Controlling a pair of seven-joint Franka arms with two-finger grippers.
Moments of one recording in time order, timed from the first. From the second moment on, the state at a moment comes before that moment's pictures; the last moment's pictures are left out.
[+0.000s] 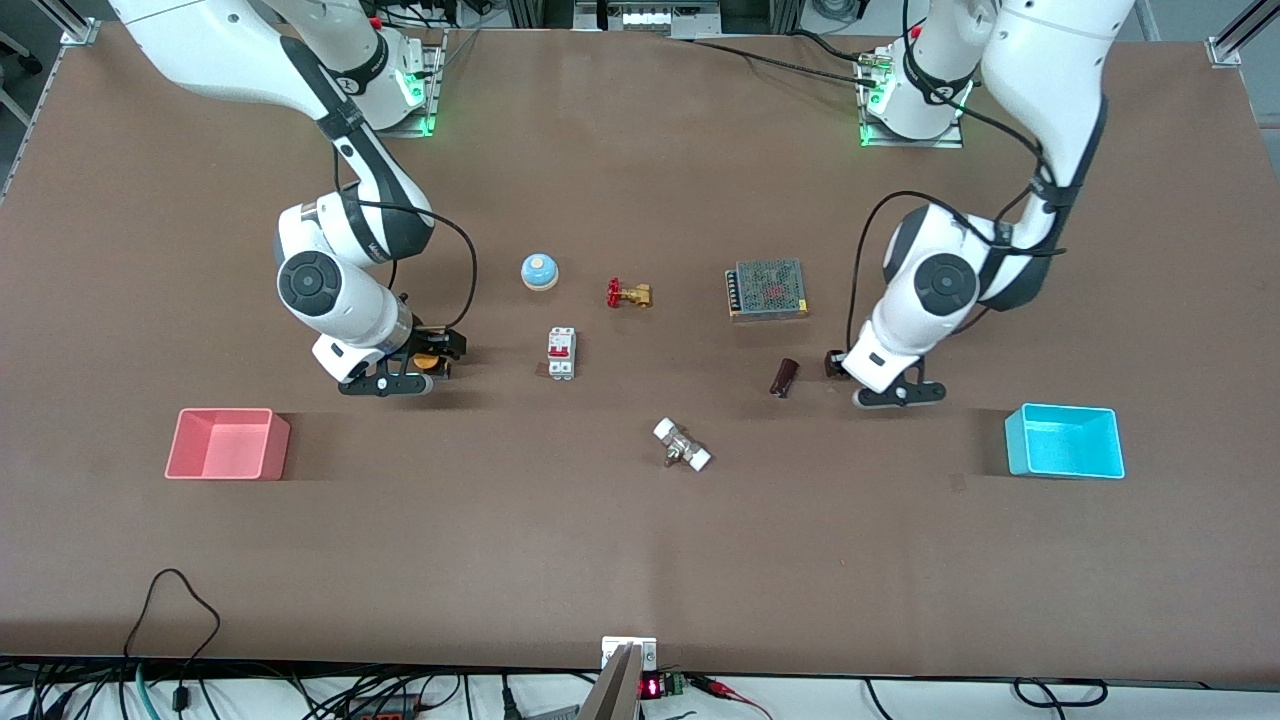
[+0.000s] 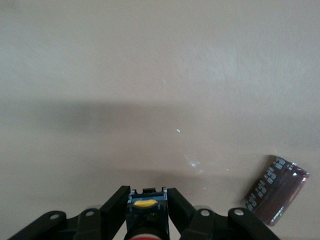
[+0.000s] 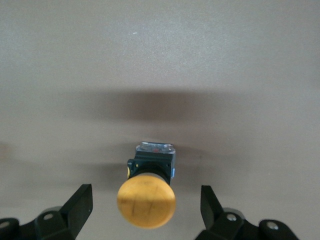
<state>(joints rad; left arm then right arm) -0.21 0.43 -0.07 -2.01 0.06 2.38 -0.41 0.06 0.45 0.26 -2.04 -0.09 2.41 0.33</state>
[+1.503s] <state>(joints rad) 0.24 0.77 -0.05 -1.41 0.07 2.08 0.27 -0.03 0.26 0.15 -1.85 -0.07 2.10 0.16</state>
